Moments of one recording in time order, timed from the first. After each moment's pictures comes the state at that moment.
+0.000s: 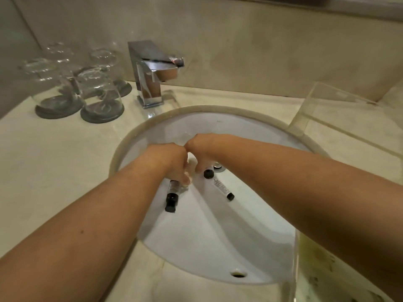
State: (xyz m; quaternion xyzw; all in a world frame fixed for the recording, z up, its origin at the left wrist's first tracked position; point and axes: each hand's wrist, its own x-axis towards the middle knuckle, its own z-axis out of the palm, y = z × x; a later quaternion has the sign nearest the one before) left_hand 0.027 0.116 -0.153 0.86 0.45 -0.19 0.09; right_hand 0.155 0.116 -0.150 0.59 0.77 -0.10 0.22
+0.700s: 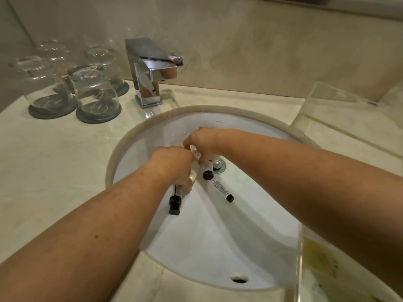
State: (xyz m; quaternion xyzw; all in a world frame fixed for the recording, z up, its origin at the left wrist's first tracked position) left_hand 0.039 0.110 -0.167 0.88 0.44 -0.16 0.04; right_hand 0.173 0.128 -0.146 0.58 0.79 -0.10 0.18
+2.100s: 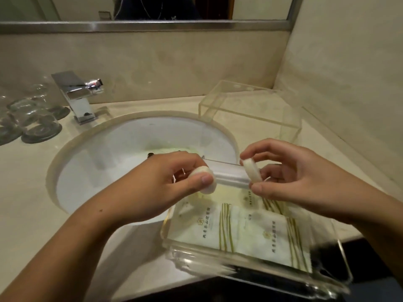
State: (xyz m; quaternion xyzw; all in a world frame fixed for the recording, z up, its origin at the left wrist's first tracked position) left_hand 0.064 -0.111 -0.039 0.91 0.20 0.13 0.35; right_hand 0.291 -0.269 -0.021 0.64 0.56 -0.36 -0.39
